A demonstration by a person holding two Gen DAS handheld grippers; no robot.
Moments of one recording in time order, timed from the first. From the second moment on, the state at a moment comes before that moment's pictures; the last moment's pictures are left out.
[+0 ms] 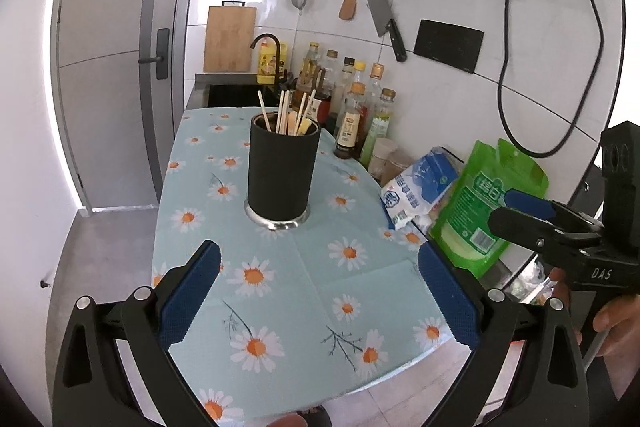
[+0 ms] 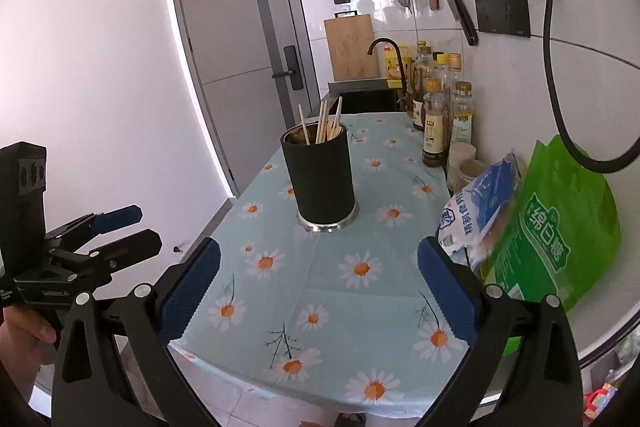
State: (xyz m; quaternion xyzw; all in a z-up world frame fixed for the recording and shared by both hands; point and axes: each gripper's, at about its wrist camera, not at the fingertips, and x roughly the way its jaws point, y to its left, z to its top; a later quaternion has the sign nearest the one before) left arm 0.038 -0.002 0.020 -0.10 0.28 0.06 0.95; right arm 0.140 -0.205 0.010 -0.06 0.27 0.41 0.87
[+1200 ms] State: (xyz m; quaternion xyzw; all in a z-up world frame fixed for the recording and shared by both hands) left arm 0.009 -0.013 0.000 -0.10 0.30 0.04 0.95; right arm 0.111 -0.195 -0.019 -0.08 0.31 0.41 0.85
